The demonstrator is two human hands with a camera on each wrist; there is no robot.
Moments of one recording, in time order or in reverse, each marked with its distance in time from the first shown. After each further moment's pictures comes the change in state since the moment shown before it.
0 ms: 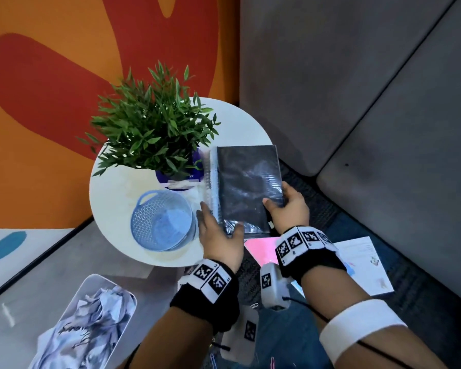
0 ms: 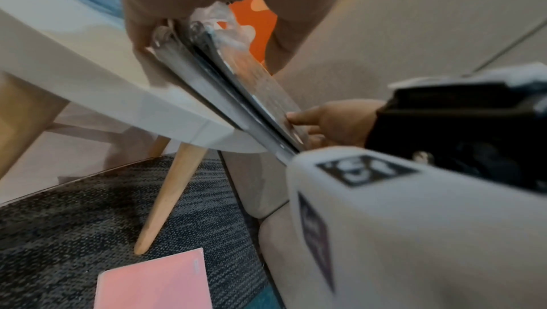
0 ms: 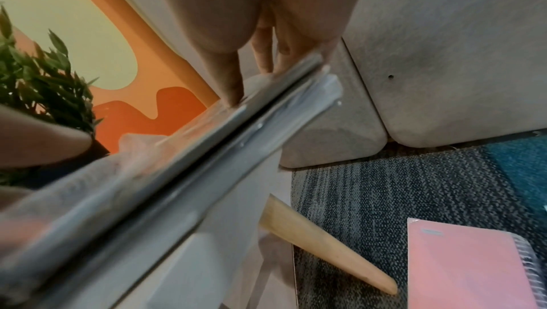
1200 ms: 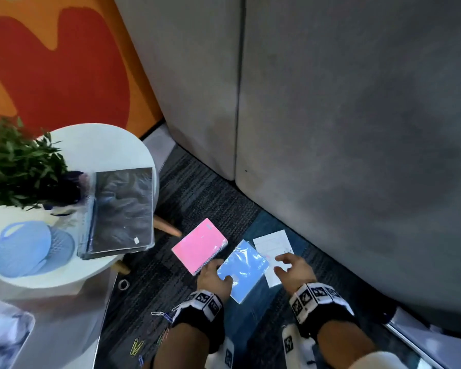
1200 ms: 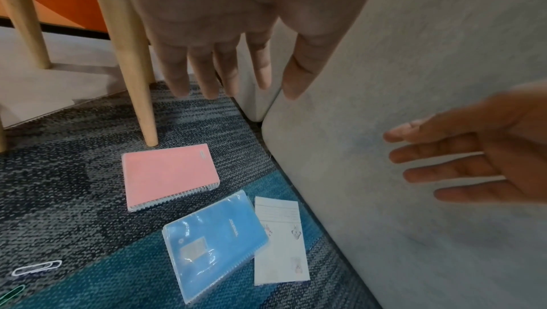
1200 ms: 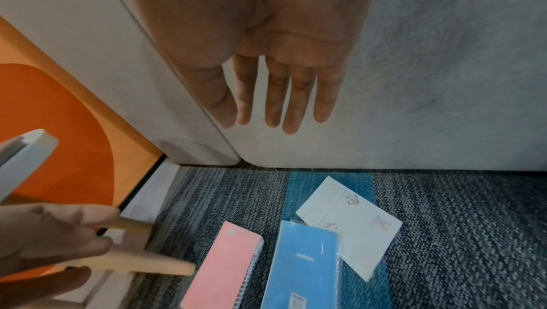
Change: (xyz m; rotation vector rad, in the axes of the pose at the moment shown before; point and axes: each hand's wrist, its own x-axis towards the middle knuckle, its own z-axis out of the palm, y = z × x) left_hand -0.124 0.037 0.216 0.324 -0.379 -0.148; right_hand -0.005 0.187 -0.274 -0.311 -0.237 0.284
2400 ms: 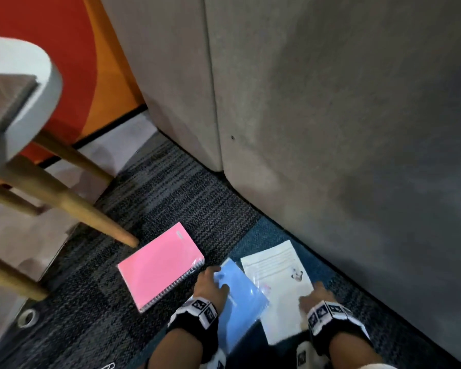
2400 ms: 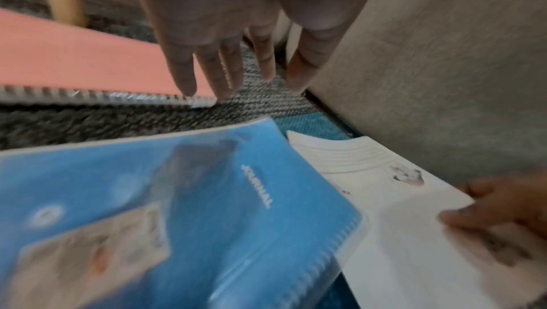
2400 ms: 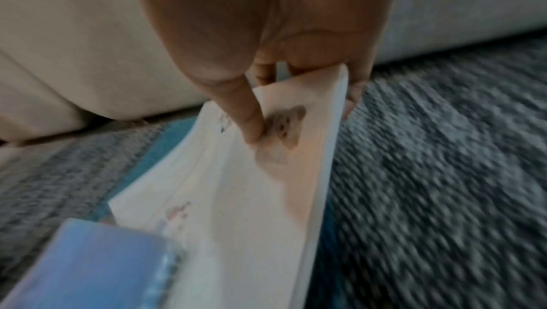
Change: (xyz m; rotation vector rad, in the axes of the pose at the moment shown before) left_hand 0.239 -0.089 0.212 0.040 0.095 0.081; right_hand 0.291 0.196 0.106 -0.258 -0.048 0.212
